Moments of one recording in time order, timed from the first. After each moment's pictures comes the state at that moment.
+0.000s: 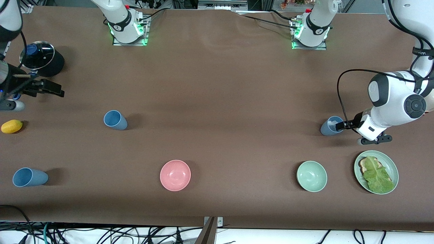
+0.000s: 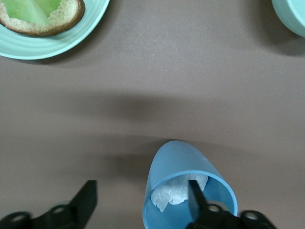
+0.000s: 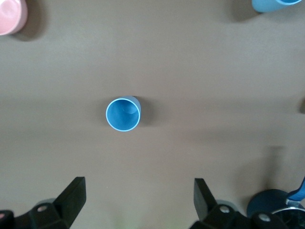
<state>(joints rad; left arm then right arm) 0.15 0.38 -0.04 -1.97 -0.01 2.23 -0.03 0.01 0.17 -0.06 -1.55 0.02 1.57 -0.05</state>
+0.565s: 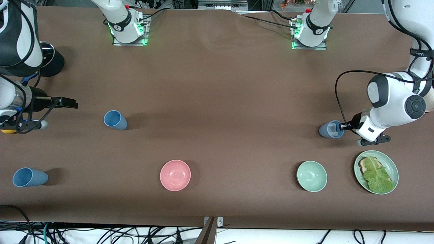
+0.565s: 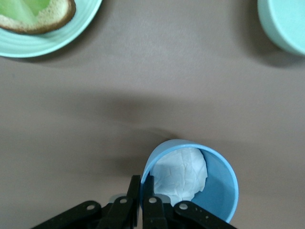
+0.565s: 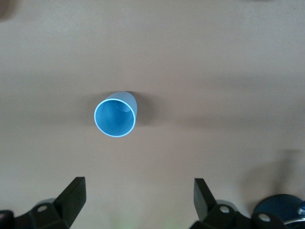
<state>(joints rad) 0.14 0.39 -0.04 -1.96 -0.06 2.24 -0.07 0.00 0.27 -0.05 -1.57 0.03 1.62 -0.06</state>
